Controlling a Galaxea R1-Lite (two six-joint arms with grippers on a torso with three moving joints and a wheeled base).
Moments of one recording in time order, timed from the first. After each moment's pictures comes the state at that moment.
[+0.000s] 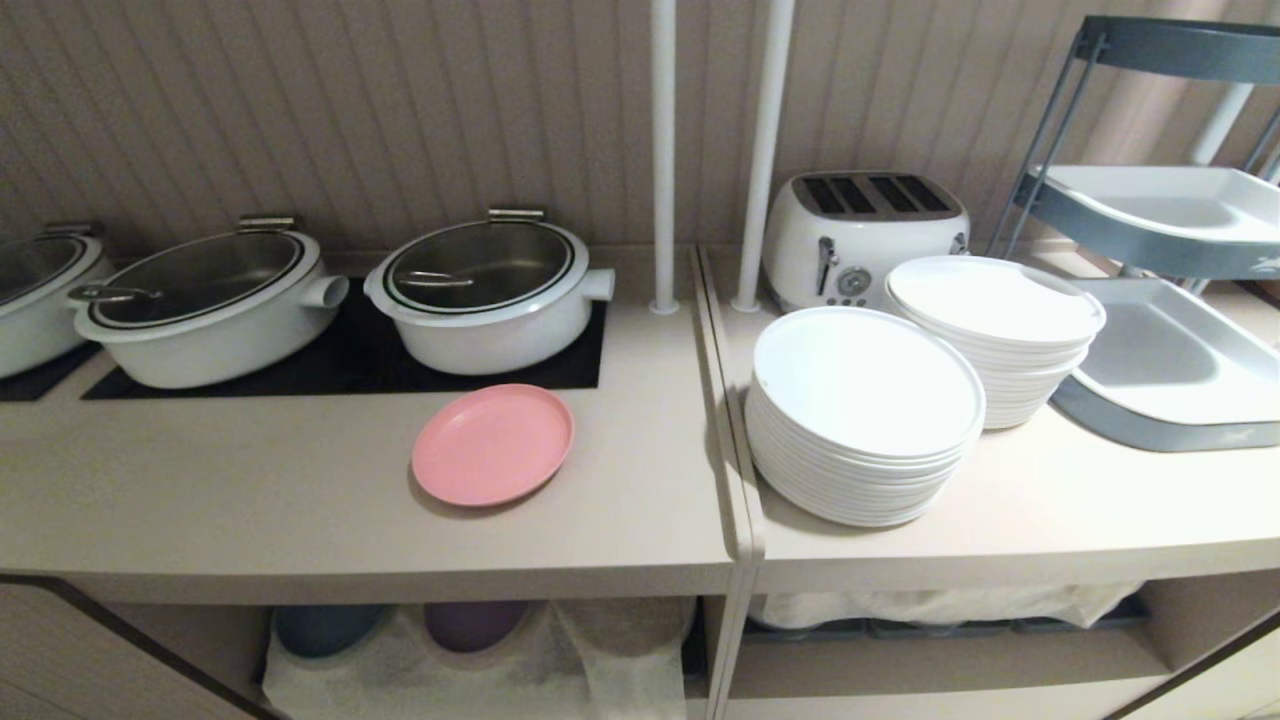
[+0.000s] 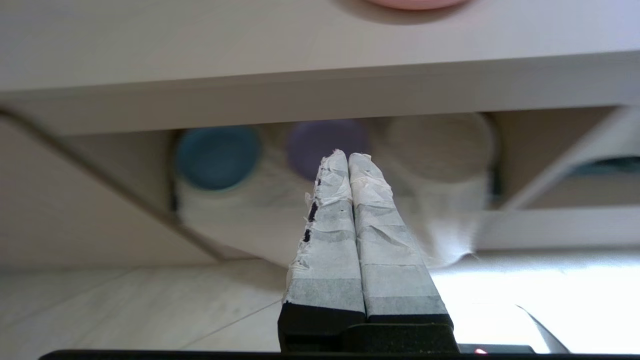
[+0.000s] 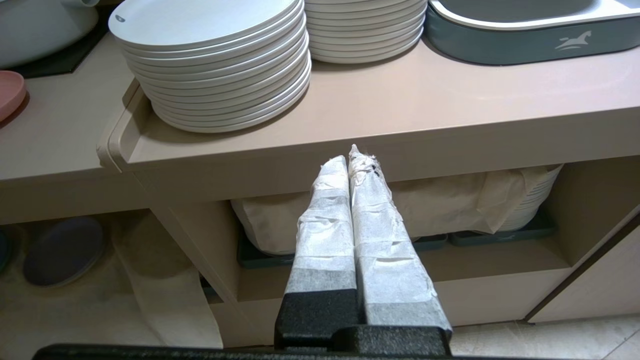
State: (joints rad) left arm 0.00 0.24 -0.01 0.02 -0.02 0.04; right arm 0.00 0.00 0.00 -0.01 -0.06 0.09
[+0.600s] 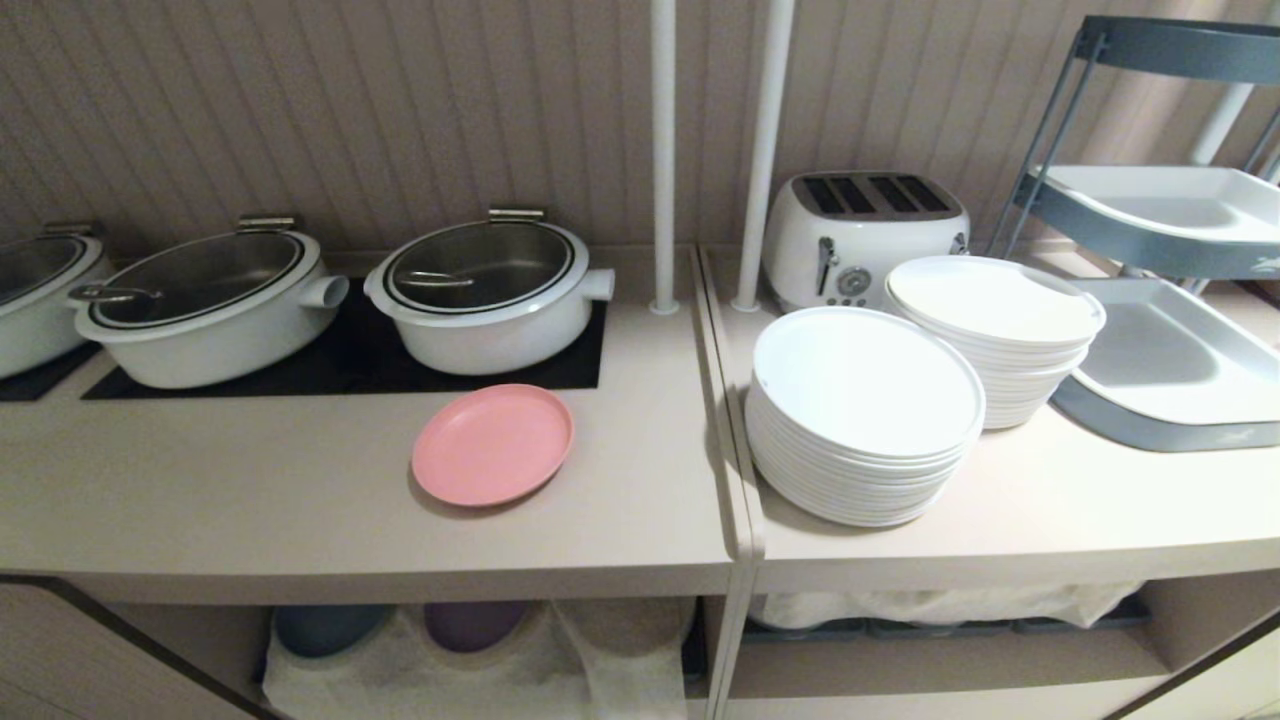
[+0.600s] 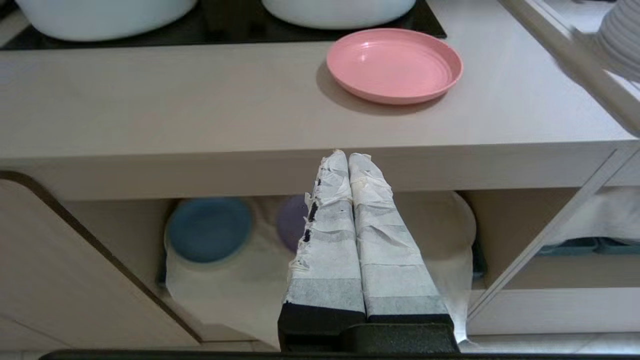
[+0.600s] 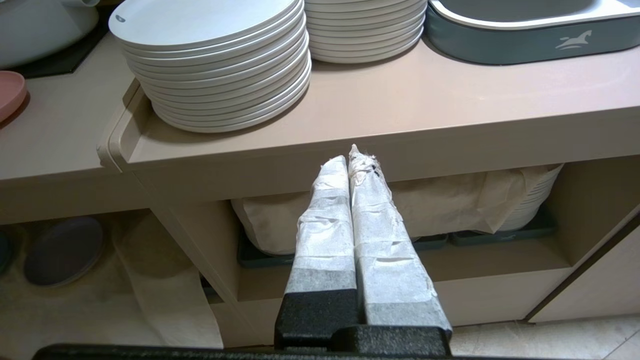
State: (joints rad) left arm -0.01 0.01 -0.01 0.00 -0.01 0.00; right arm 0.00 0.00 0.00 -0.01 -0.05 0.09
